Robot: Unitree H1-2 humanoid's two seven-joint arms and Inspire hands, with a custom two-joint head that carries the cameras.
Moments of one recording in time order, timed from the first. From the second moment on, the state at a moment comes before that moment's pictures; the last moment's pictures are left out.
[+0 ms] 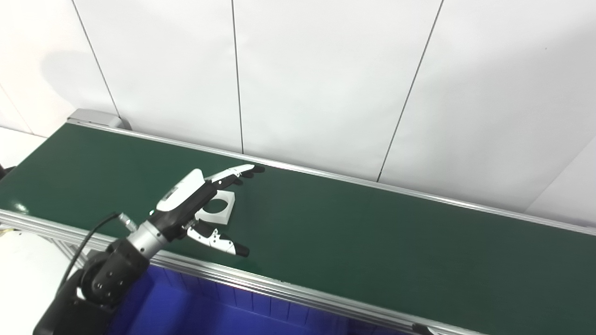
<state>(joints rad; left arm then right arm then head) -0.02 0.48 0.06 -0.08 0.38 -0.36 -0.24 0.39 -0.16 0.20 0.00 -0.14 -0.41 -0.01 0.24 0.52</state>
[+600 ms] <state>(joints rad) -0.22 0.48 -0.09 0.09 0.70 -0.15 -0.21 0.38 -0.17 0.20 0.01 -0.13 -0.41 -0.02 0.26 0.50</state>
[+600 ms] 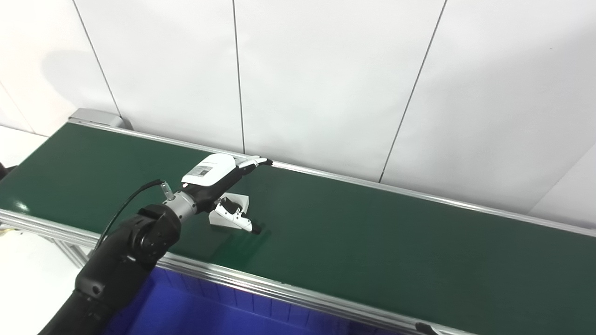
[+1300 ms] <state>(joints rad) -0.29 0.50 -0.24 0.28 0.78 -0.12 -0.20 0.38 -0.17 0.20 0.01 -0.13 -0.41 -0.02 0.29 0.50</state>
